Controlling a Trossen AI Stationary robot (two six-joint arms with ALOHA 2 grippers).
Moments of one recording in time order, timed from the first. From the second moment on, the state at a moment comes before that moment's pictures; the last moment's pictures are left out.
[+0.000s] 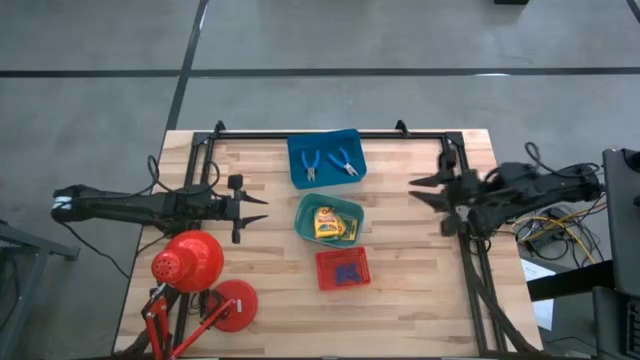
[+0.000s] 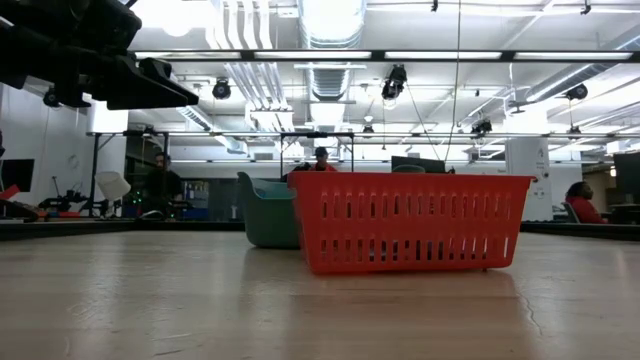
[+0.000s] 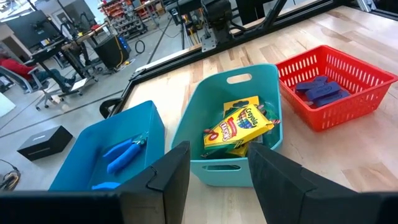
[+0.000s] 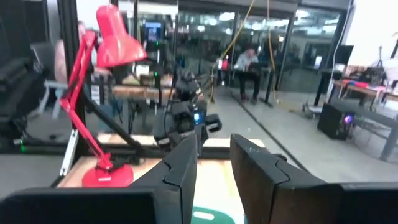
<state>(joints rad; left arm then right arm) 0.01 0.53 0.24 0.09 -0.09 0.36 0.24 0.67 0.80 -0.09 0.31 -0.07</state>
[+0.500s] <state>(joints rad) 0.01 0.53 0.24 0.09 -0.09 0.36 0.24 0.16 0.42 -0.21 0.31 0.14</state>
